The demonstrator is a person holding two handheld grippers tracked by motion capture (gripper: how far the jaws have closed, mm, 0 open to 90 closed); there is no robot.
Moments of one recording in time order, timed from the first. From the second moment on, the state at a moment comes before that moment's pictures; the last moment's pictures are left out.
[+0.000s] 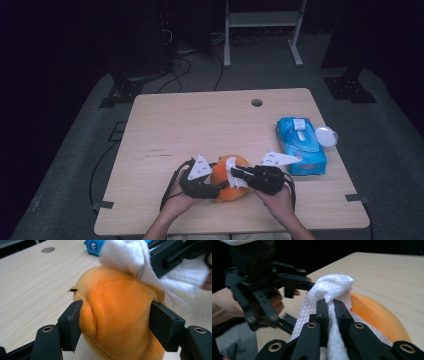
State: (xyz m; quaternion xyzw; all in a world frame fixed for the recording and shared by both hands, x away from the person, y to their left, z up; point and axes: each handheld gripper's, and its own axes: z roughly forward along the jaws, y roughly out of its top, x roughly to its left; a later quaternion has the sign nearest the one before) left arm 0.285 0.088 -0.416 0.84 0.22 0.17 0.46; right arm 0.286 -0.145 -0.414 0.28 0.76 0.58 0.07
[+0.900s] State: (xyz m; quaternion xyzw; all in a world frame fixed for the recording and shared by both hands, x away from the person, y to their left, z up) left arm 0.285 0.079 -0.423 0.82 0.26 0.12 0.49; right arm 0.297 -0.172 -0.417 0.33 0.75 0.56 0.12
